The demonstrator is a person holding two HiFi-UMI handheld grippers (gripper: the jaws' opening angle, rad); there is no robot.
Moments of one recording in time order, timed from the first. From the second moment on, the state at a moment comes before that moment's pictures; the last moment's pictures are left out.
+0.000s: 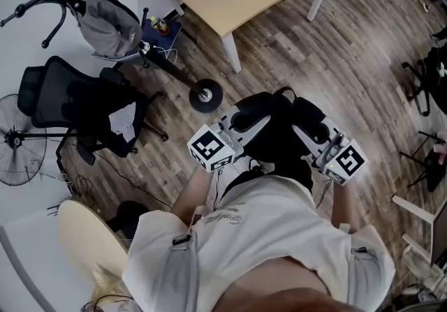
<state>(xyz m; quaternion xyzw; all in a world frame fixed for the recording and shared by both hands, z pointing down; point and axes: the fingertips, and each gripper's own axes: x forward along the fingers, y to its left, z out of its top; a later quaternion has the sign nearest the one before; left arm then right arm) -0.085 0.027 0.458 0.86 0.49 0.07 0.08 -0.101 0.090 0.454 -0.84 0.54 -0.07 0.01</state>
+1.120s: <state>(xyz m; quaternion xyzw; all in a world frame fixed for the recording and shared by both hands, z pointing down) 0.150 -0.064 0.462 0.95 0.26 0.05 0.13 0.161 -0.003 0.461 -0.67 0.74 -0.08 -0.04</state>
